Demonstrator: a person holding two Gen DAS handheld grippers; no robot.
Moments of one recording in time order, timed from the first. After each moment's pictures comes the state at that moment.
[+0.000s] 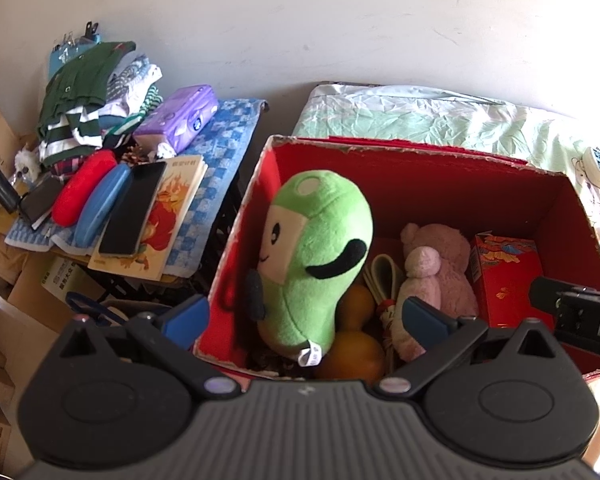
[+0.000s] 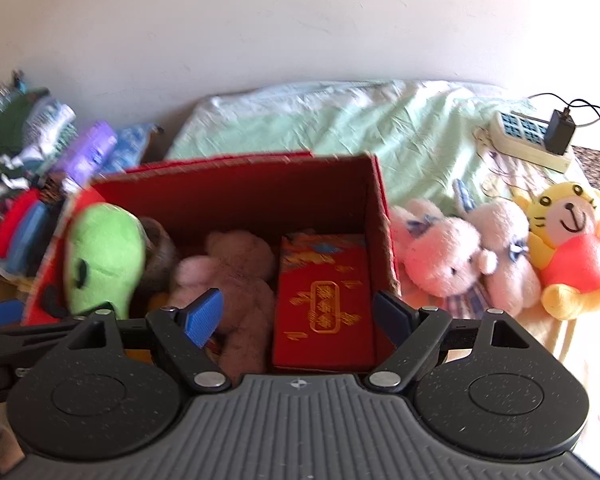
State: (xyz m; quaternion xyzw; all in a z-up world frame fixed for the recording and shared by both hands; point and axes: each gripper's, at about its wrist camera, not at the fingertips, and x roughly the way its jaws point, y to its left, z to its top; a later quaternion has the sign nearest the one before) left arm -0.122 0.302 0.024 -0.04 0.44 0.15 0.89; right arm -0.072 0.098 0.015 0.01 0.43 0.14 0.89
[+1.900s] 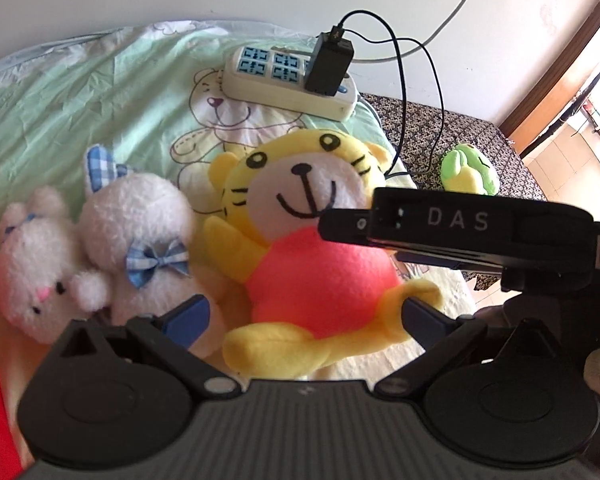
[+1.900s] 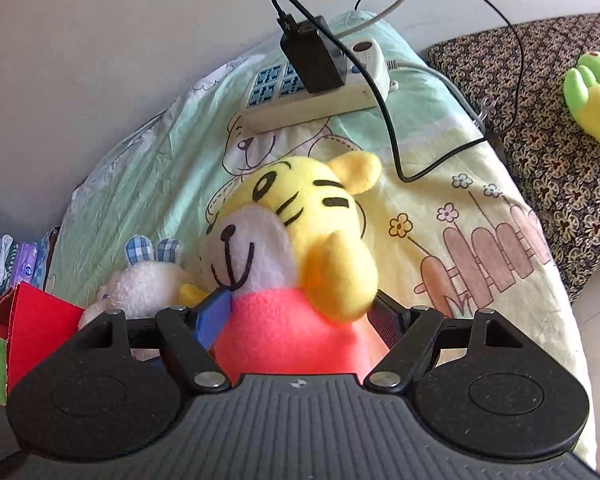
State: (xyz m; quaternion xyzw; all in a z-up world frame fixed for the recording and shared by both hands) left arm 0.026 -0.073 -0.056 -0.08 0.49 -0.17 0.85; right arm 0.065 -0.251 -0.075 0.19 0.48 0.11 0.85
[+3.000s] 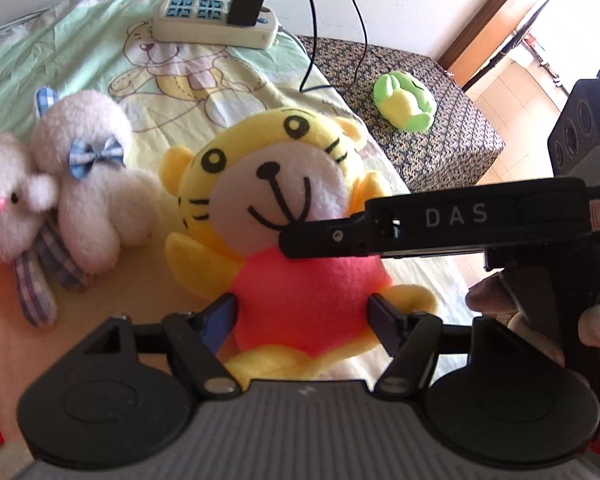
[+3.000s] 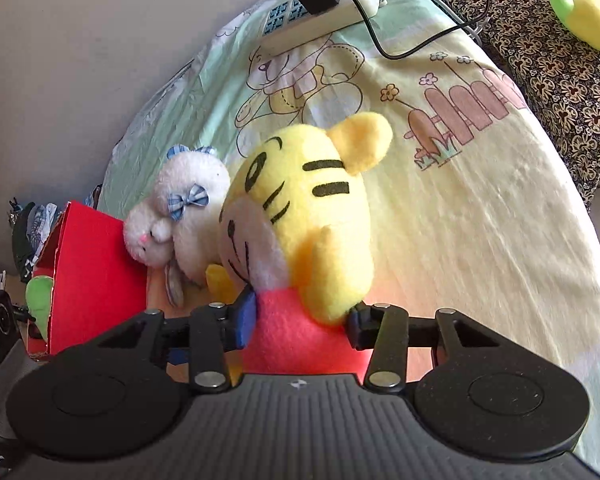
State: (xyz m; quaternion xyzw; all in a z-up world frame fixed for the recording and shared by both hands) left arm -0.048 -0.083 -0.063 -0.04 0.52 -0.26 0.81; right arm -0.022 -0.271 -0.080 0.24 0.52 0.16 0.80
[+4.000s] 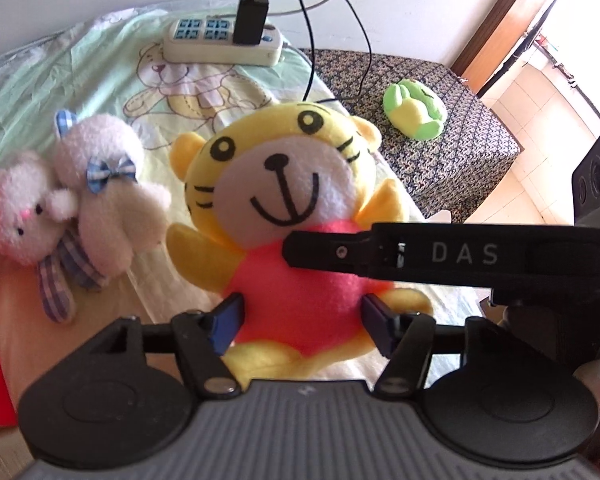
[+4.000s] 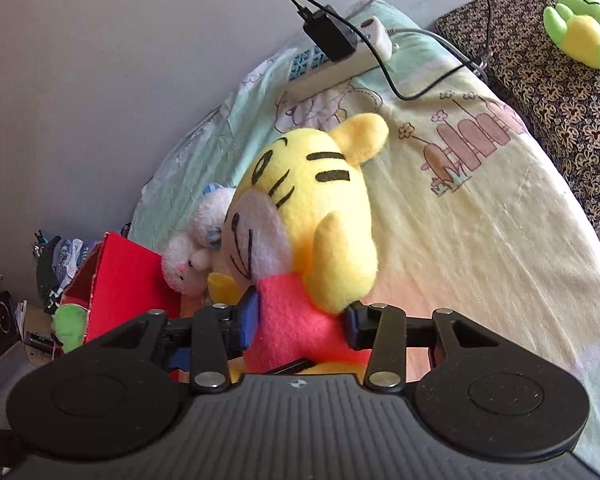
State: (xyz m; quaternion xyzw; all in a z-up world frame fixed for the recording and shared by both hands) left arm -0.062 -0.092 -0.032 -0.03 0.49 -0.24 0.84; right arm -0.039 -0.268 -0.060 0.28 0.45 0.17 0.83
